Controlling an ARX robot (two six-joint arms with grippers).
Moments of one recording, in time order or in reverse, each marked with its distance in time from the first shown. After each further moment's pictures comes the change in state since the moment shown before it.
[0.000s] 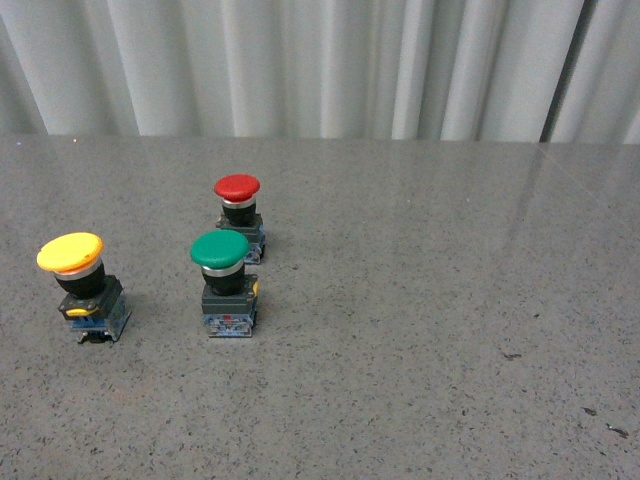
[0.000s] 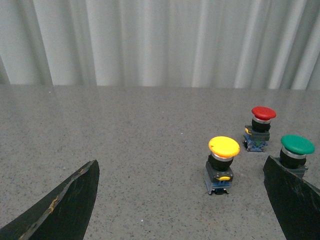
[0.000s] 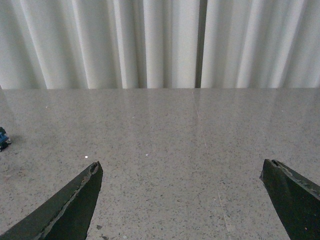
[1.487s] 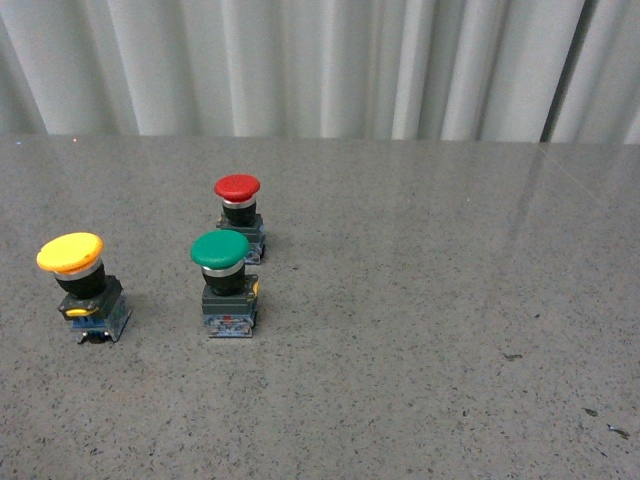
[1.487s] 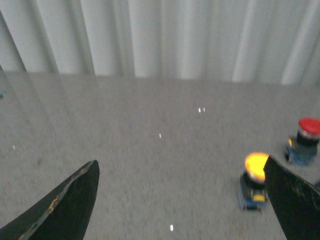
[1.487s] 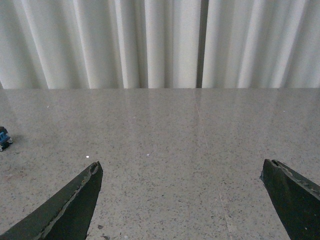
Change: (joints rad) left arm -0.189 0.330 0.185 0.040 -0.364 0.008; right arm 0.000 0.000 0.000 0.000 0.000 0.000
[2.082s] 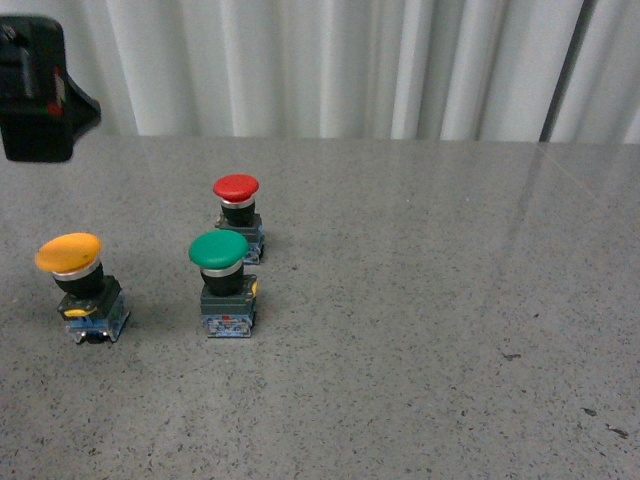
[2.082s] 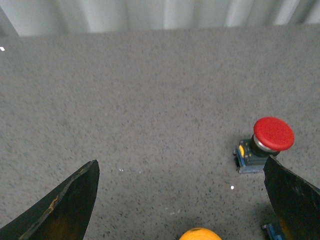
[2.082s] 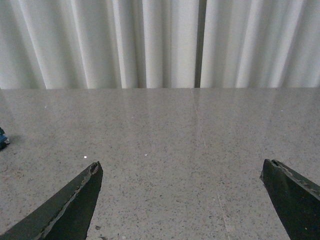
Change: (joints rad) left arm 0.028 0.992 0.538 0.150 0.306 -0.019; right arm 0.000 0.000 0.000 0.001 0.000 0.000
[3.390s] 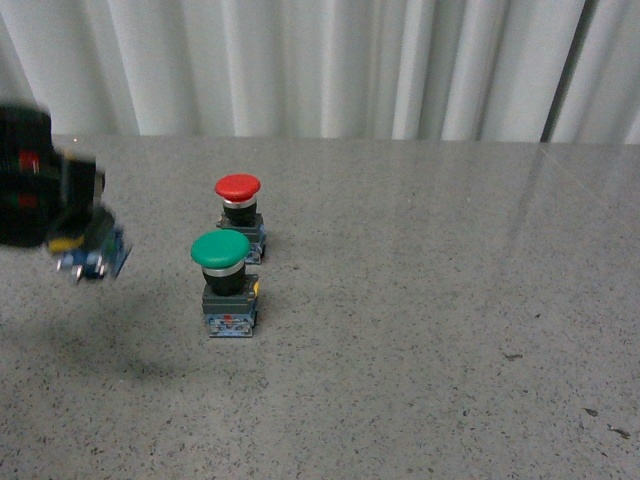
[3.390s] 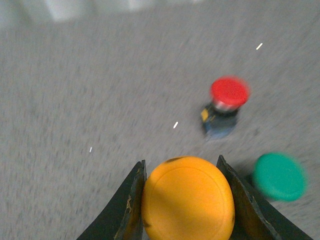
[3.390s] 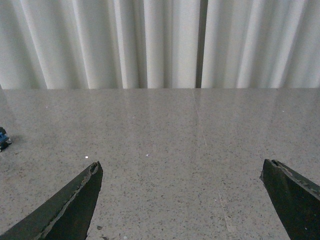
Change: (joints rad) left arm -0.100 -0.065 -0.074 -0.040 0.000 0.042; right arm 0.000 0.000 0.000 0.000 0.000 0.000
